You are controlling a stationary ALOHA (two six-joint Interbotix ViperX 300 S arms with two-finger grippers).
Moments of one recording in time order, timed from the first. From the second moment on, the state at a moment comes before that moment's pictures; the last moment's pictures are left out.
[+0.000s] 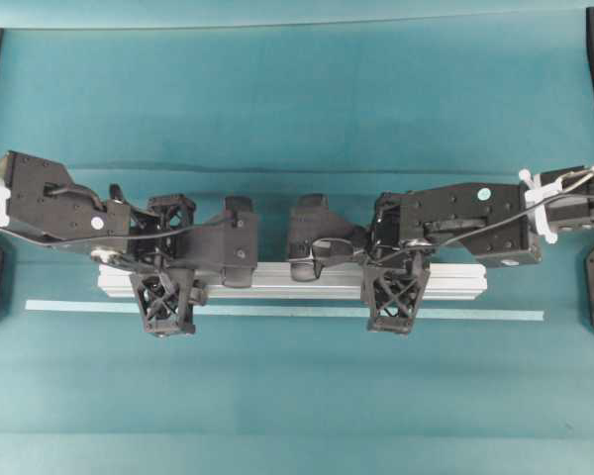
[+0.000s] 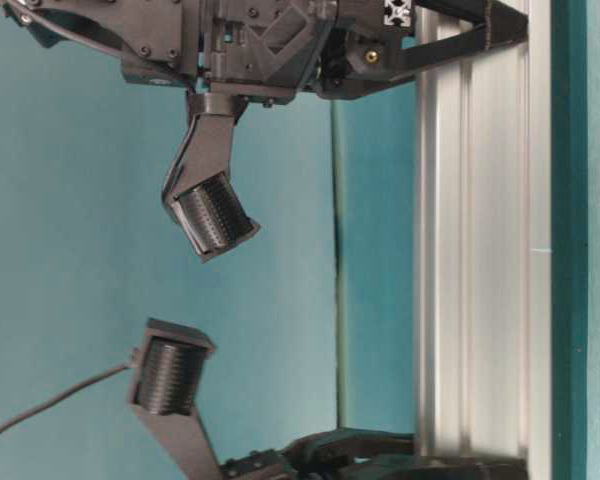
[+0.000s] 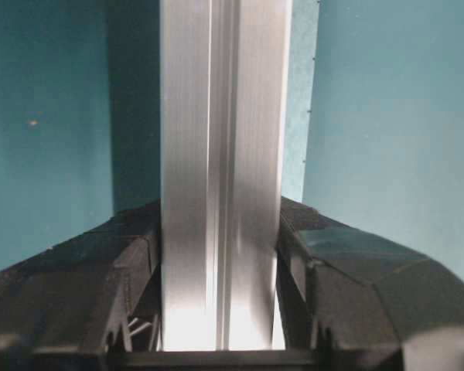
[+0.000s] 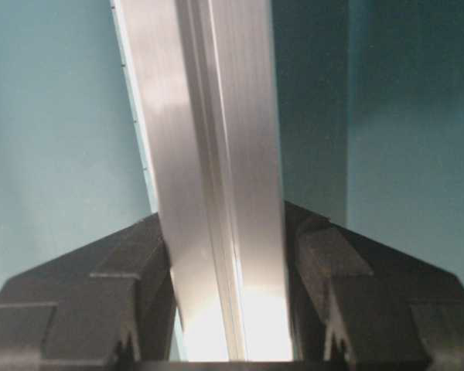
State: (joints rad) left arm 0.01 0.02 0.65 0.03 0.58 -0.05; right arm -0.03 0.17 0.44 0.06 0.91 0.01
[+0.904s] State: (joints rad) left arm 0.00 0.05 0.67 0.03 0.49 -0.06; right arm -0.02 0.17 0.48 0.08 0.85 0.01
